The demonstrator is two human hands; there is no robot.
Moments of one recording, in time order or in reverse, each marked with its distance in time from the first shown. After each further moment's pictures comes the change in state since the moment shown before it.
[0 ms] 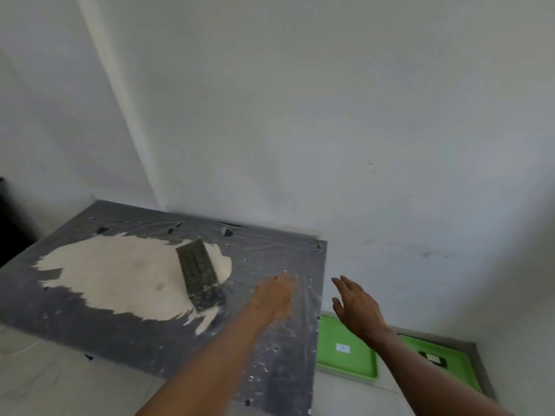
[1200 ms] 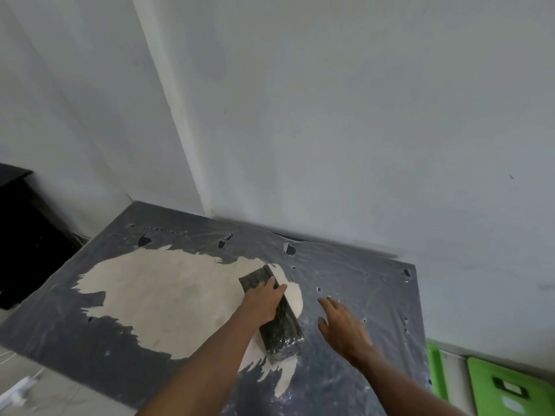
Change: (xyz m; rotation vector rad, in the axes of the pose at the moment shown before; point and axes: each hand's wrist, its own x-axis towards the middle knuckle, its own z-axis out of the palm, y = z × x) left_hand 0.070 -0.314 -0.005 0.036 -0.224 -0.116; right_hand 0.190 -0.221 0.144 0.120 -0.190 -0.020
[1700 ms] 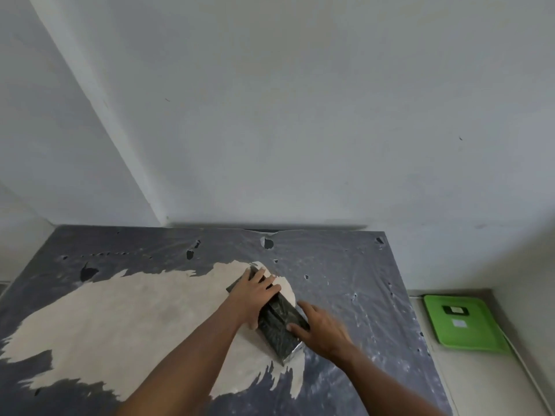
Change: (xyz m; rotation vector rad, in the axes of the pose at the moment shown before) left_hand 0.057 -0.058 0.006 0.383 -0.032 0.517; right_hand 0.009 -0.056 0.048 0.185 -0.094 0.243
